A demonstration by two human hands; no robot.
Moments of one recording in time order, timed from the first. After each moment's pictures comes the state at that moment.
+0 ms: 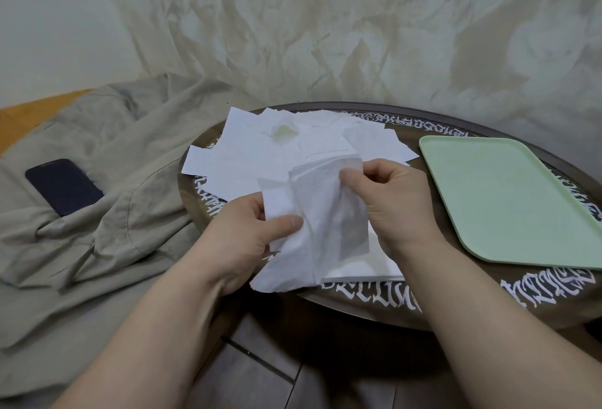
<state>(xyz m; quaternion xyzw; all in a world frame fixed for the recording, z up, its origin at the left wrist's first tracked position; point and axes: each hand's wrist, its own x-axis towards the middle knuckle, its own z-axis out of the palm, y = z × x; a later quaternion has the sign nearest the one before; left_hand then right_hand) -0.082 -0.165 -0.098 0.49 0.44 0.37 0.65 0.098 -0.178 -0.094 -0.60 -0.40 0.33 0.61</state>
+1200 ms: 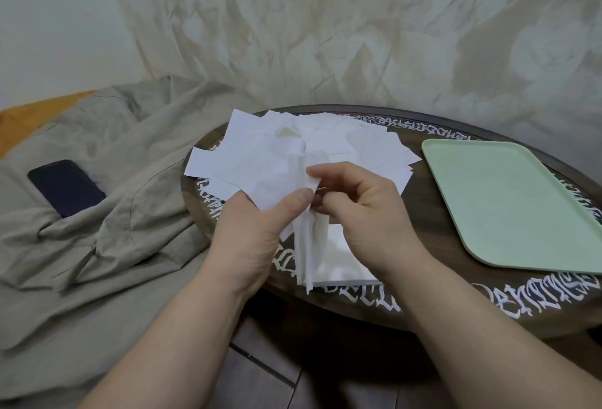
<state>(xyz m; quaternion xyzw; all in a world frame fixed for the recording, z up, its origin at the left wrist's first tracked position) -0.067 -0.172 -0.095 0.47 0.34 0.54 0.61 0.066 -0.198 -0.078 -0.51 -0.53 0.38 0.56</state>
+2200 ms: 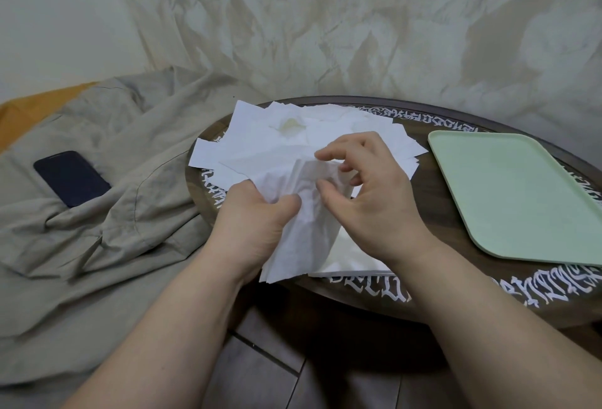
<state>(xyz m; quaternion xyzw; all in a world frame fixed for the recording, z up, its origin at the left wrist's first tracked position) -0.079 -0.163 -0.102 0.55 0.46 0.45 0.53 0.075 -0.183 -0.093 -0.53 -0.68 0.06 0.50</state>
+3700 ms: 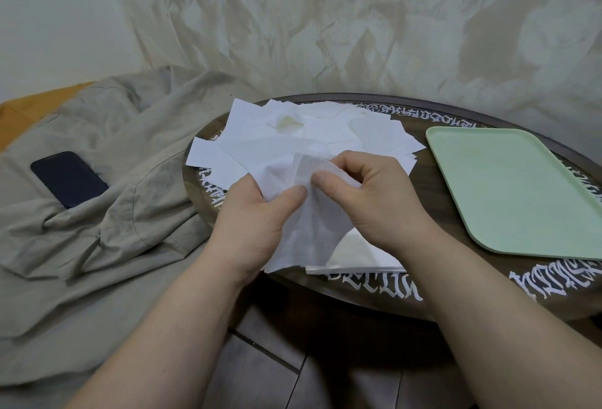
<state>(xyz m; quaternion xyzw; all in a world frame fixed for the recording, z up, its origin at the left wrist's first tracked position) -0.074 -0.173 -0.096 0.55 0.39 0.48 0.57 0.079 -0.192 -0.079 -0.57 -0.59 0.31 0.48</state>
